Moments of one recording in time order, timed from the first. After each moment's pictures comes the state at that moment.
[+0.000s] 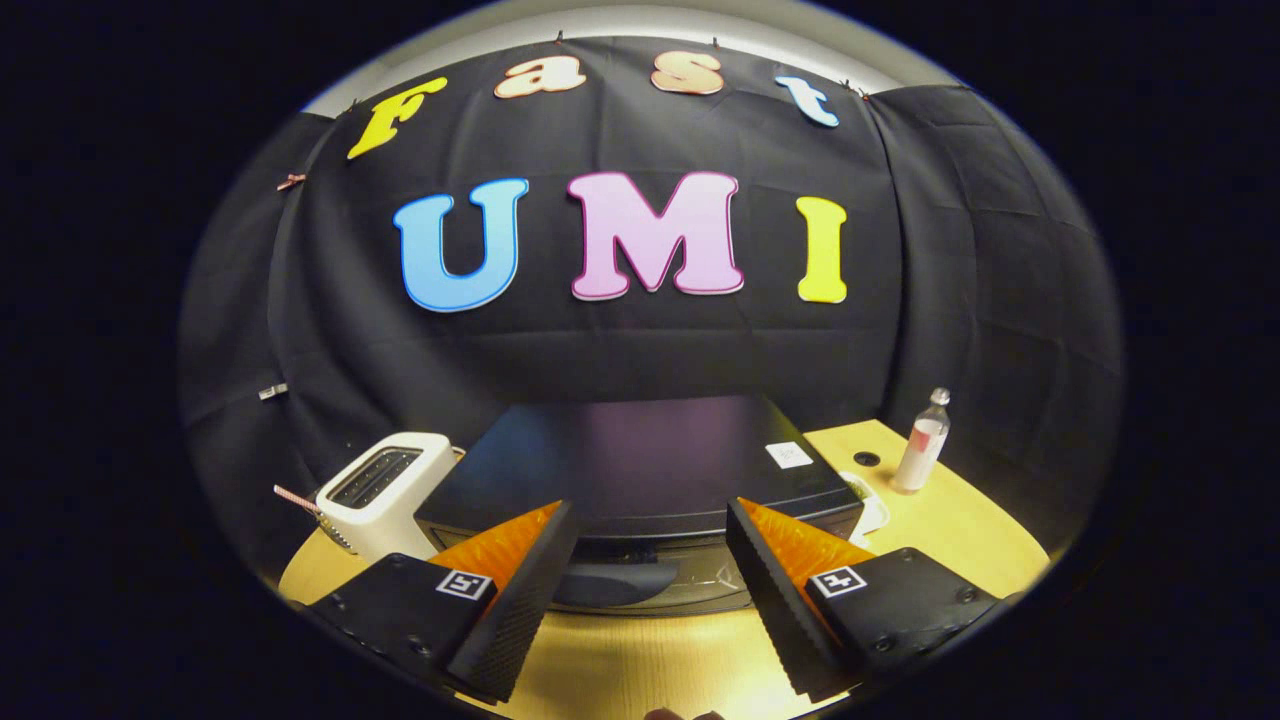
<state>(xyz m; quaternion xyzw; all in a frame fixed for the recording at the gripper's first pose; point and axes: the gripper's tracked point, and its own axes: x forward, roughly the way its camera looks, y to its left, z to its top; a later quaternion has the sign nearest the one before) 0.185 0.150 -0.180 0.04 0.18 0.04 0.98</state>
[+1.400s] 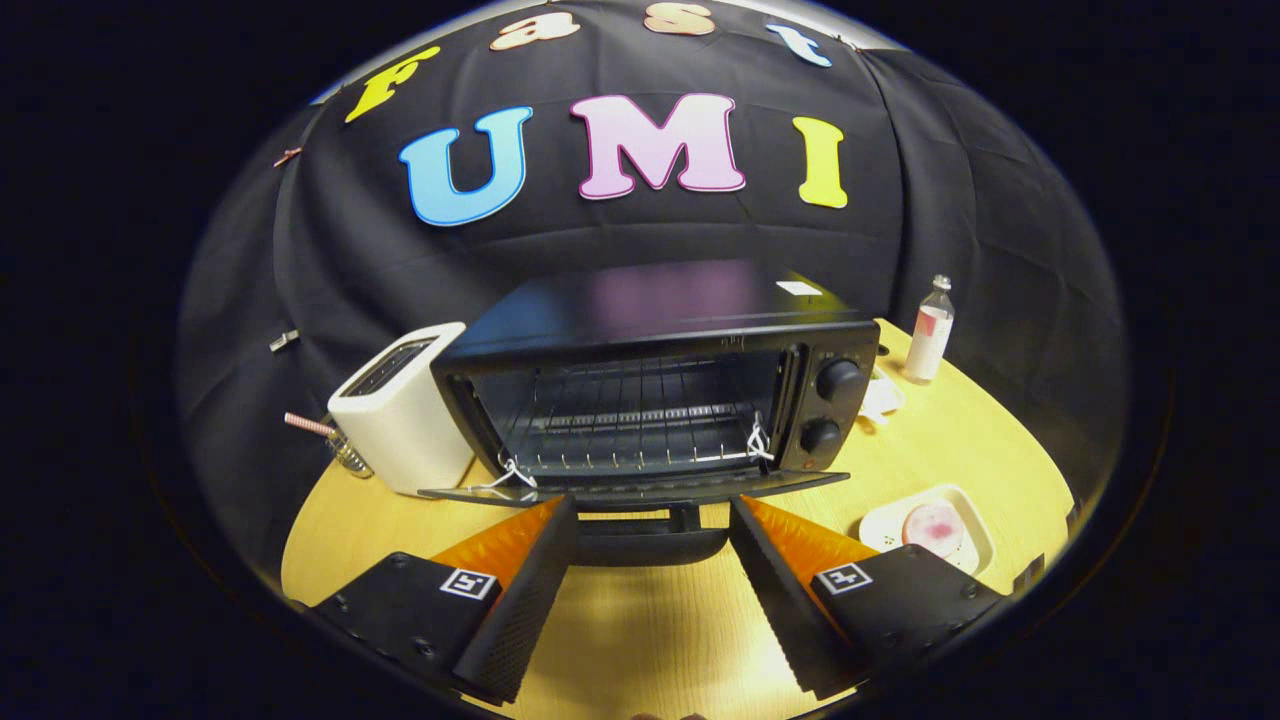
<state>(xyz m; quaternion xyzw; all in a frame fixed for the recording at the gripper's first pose) 0.083 0.162 -0.262 0.06 0.30 0.05 0.95</state>
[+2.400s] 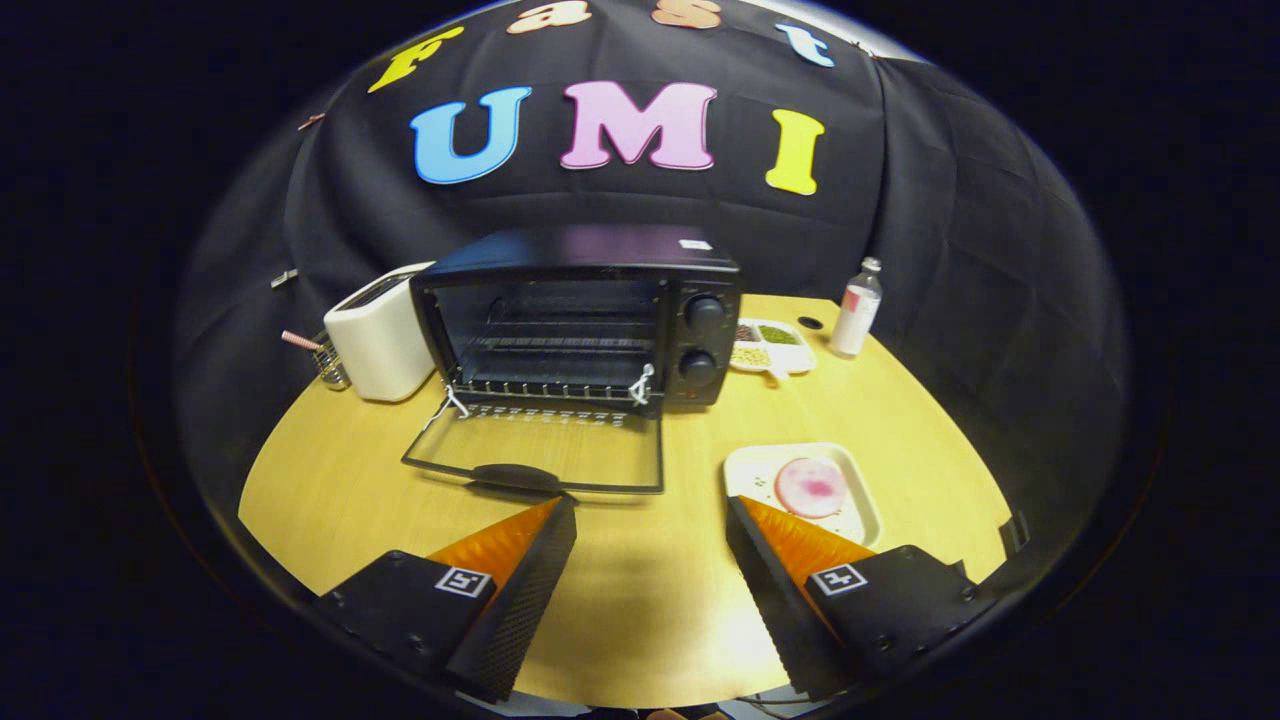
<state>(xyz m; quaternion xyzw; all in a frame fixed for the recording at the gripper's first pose) -0.001 0.035 -0.247 -0.01 0.33 0.03 0.94</state>
